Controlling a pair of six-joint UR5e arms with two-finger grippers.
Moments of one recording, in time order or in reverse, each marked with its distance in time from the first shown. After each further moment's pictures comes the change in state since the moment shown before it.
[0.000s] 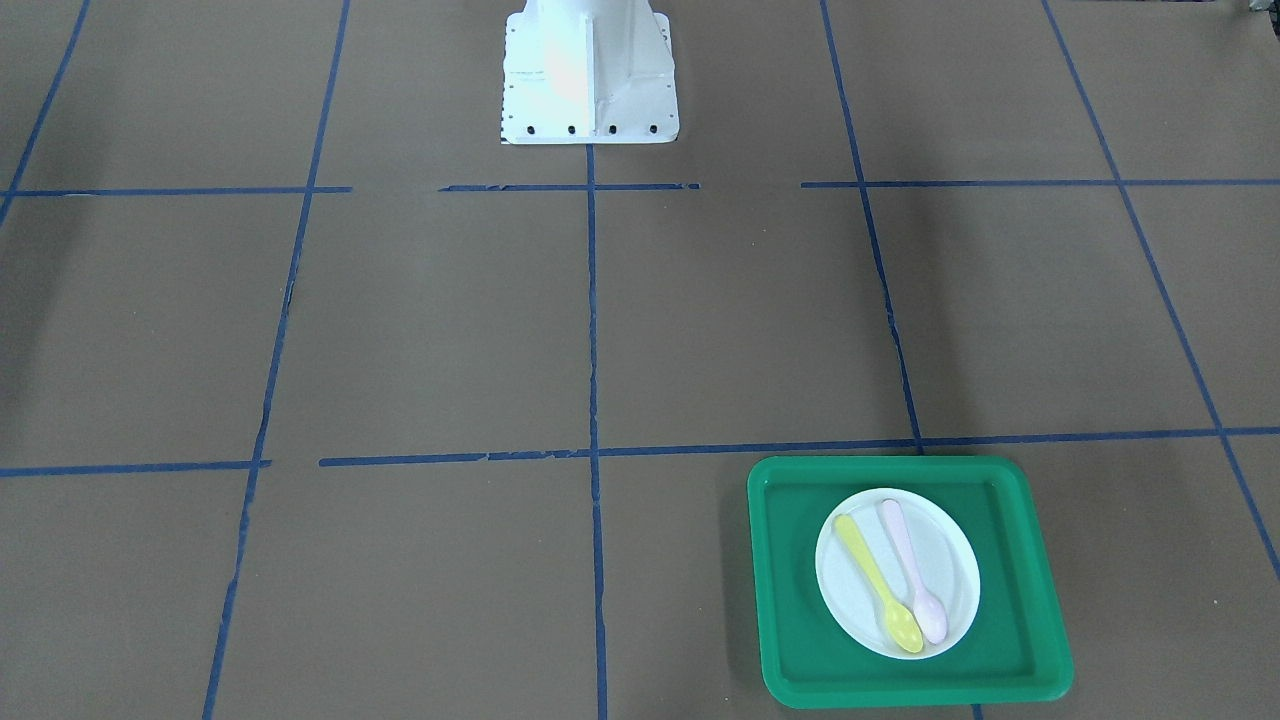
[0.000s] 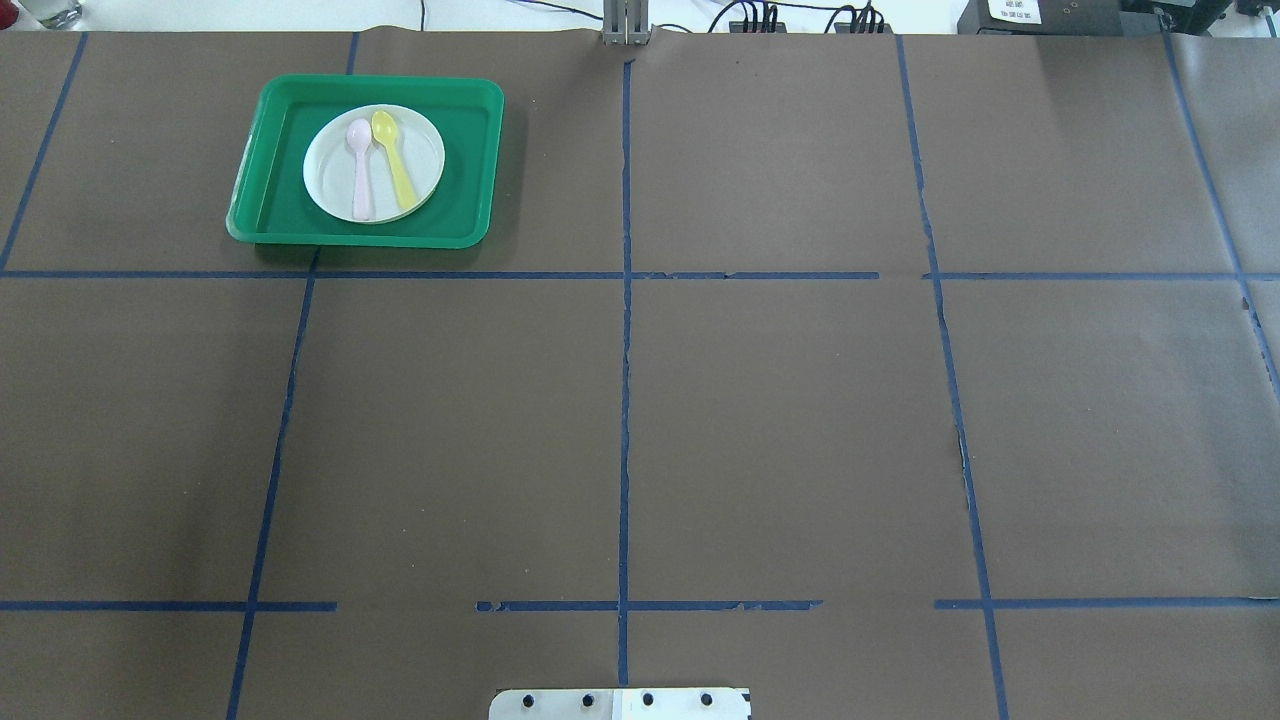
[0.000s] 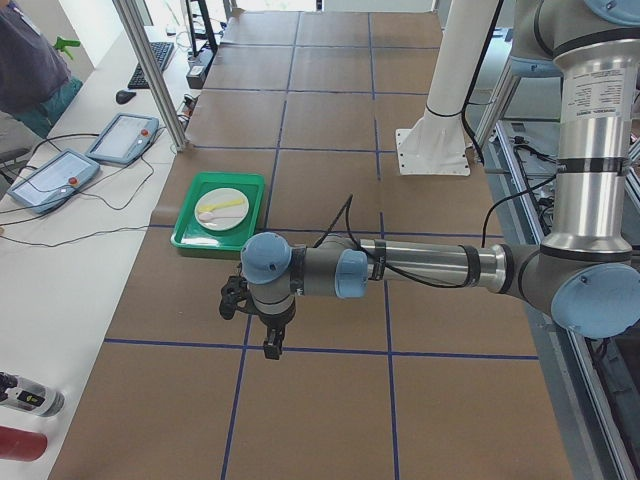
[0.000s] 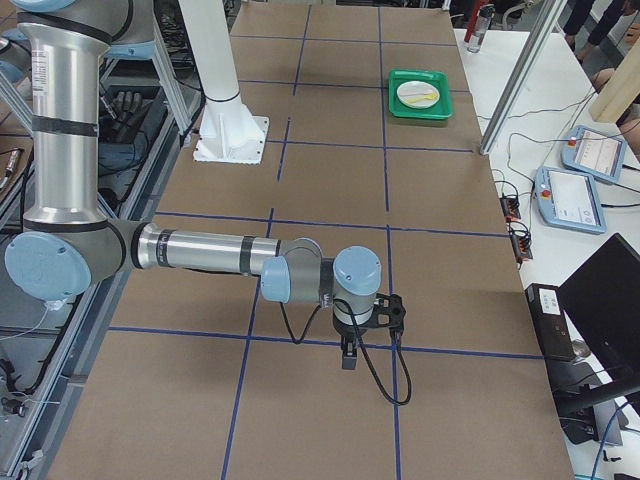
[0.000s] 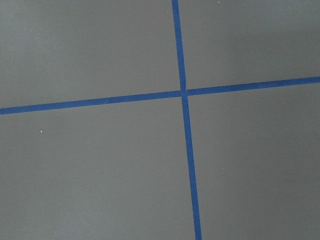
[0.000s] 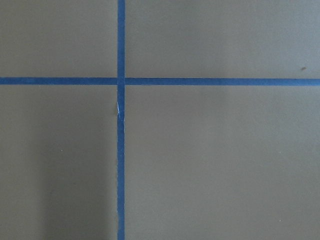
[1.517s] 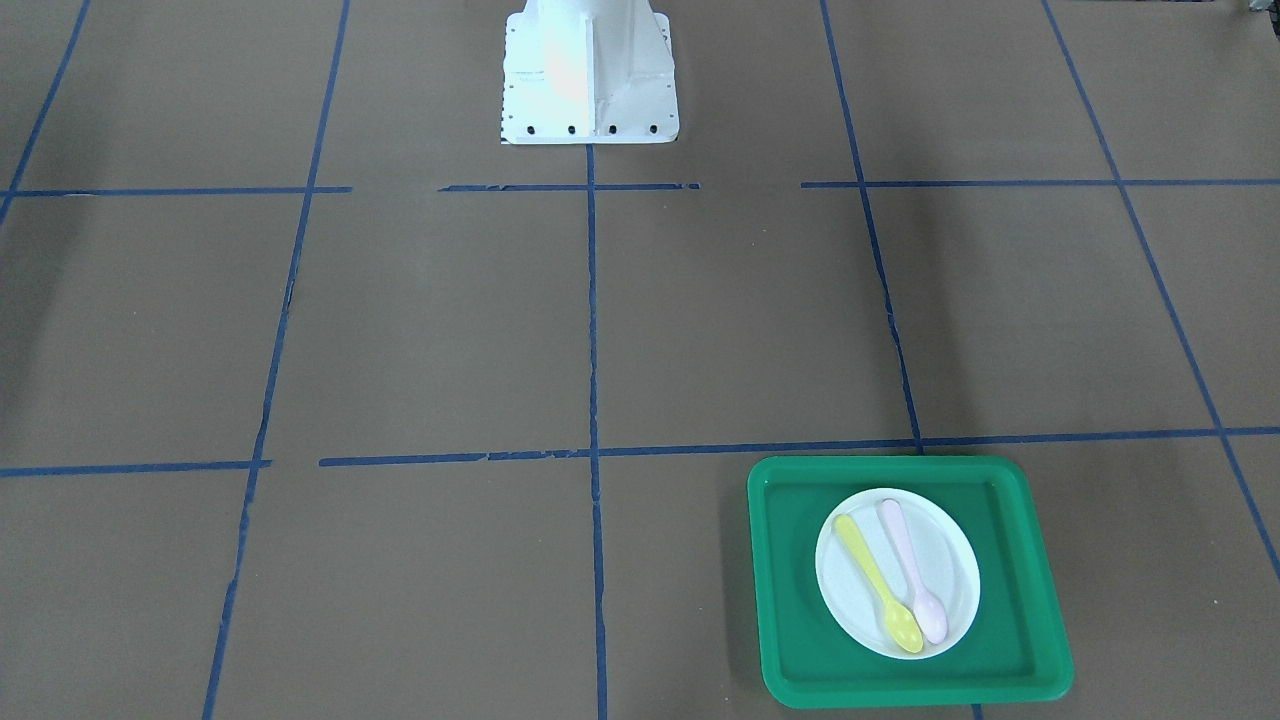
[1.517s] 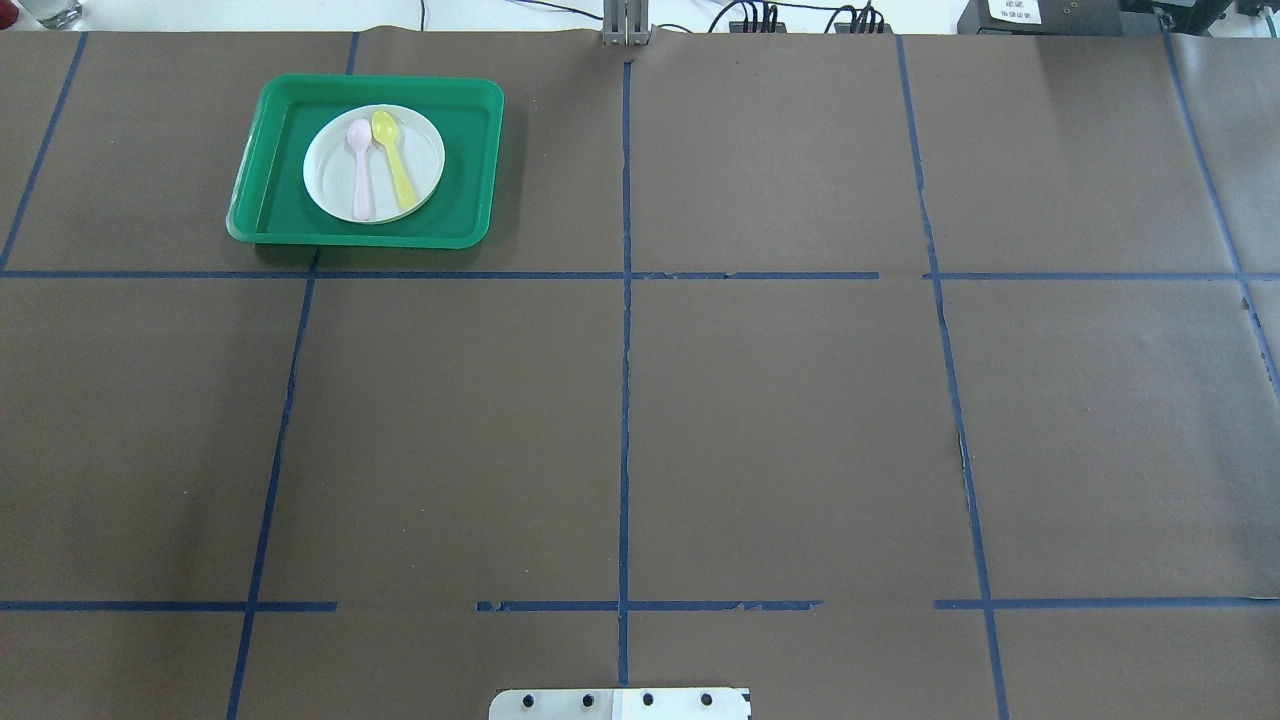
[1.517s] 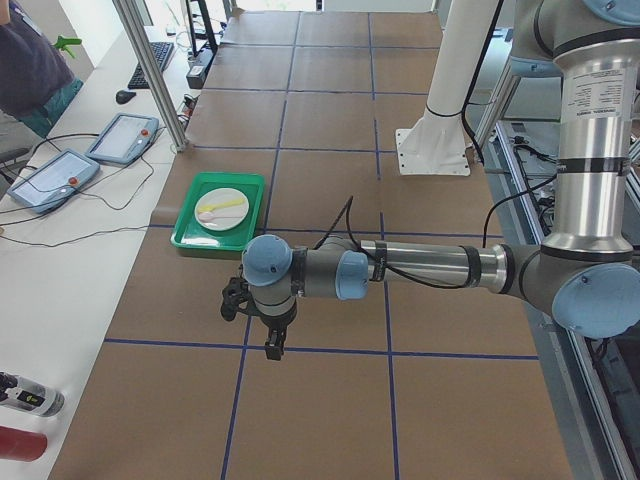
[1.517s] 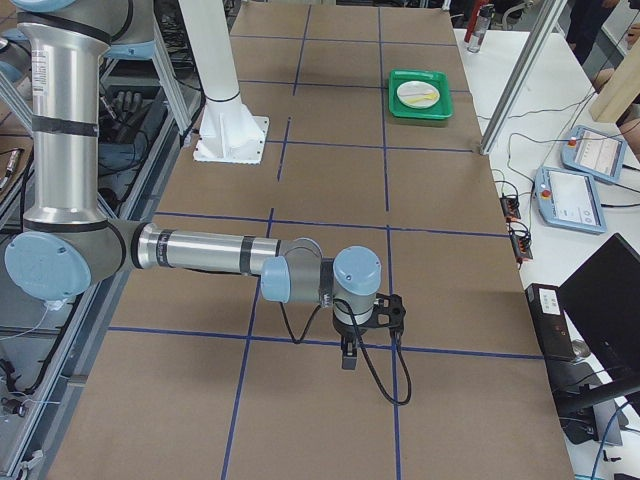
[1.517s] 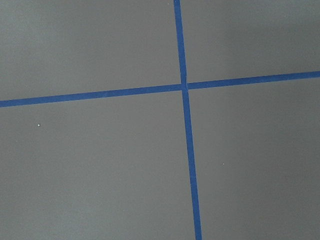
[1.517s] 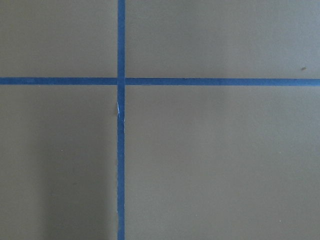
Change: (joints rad) left arm 0.002 0.000 0.003 -0.003 -0.007 -0.001; right arm 0.000 0.000 0.000 0.001 0.000 0.000
